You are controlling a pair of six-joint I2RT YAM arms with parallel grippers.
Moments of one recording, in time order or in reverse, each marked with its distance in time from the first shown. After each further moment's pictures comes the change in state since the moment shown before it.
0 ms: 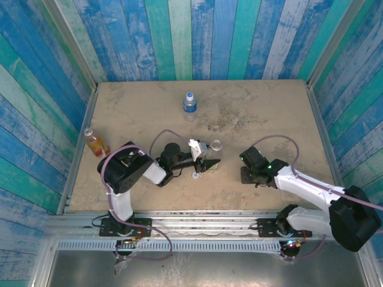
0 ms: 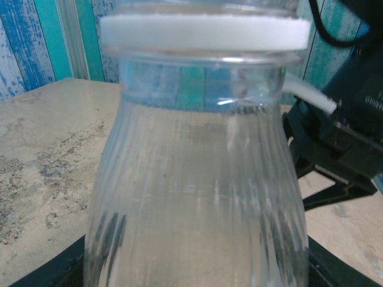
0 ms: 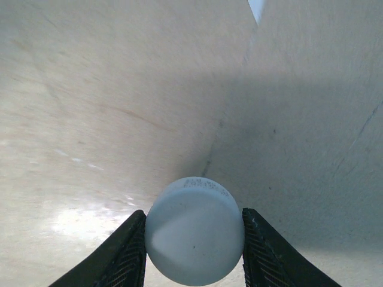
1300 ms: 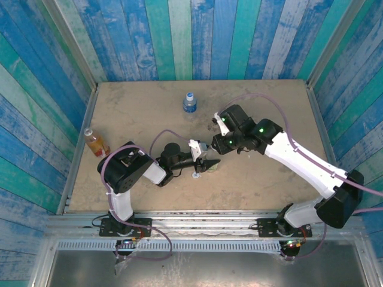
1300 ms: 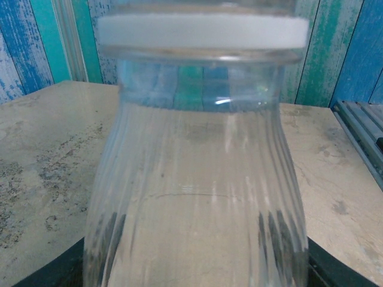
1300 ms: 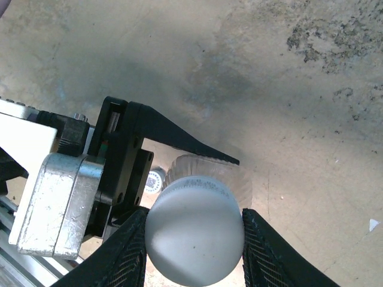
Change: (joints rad) left arm 0.002 0.002 0.000 -0.001 0.007 0.022; right arm 0.124 0.251 0.769 -0.317 -0.196 -0.269
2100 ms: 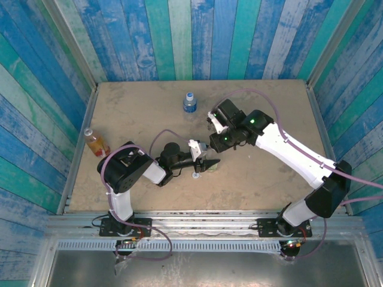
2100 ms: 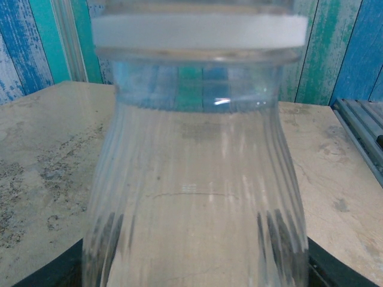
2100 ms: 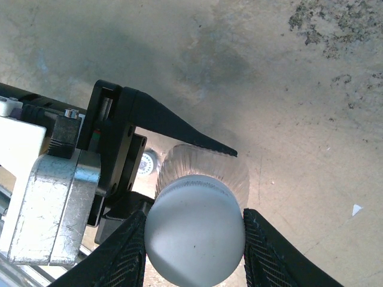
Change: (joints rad) left arm 0.005 0.000 0.000 -0.003 0.009 0.009; right arm 0.012 0.119 0.154 -0.158 0.013 -0.040
